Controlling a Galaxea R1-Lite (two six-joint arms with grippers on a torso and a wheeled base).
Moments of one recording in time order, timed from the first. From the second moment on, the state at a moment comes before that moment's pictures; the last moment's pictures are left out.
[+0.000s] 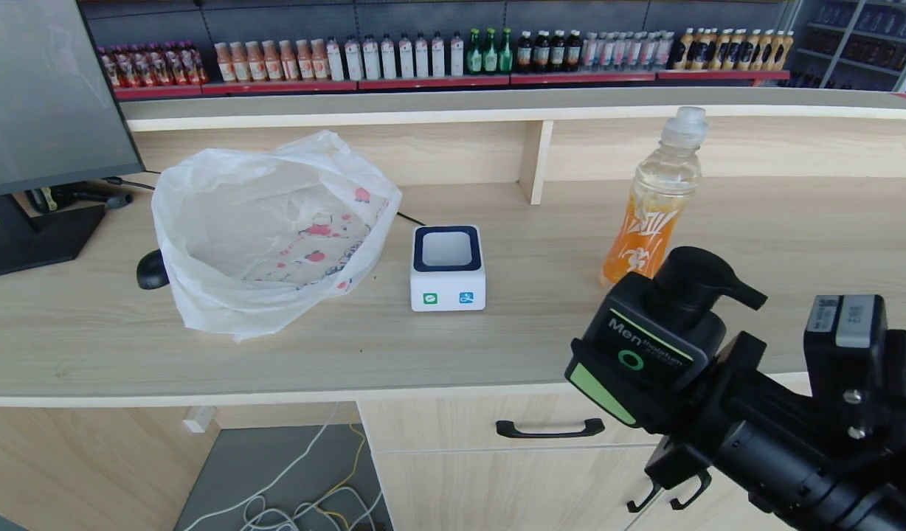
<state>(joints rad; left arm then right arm) 0.00 0.00 0.00 0.00 0.00 0.00 0.79 1.57 -0.24 -1.57 0.00 -0.17</state>
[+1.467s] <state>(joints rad) 0.00 0.00 0.00 0.00 0.00 0.00 0.72 1.59 -0.38 -1.57 -0.10 -0.03</state>
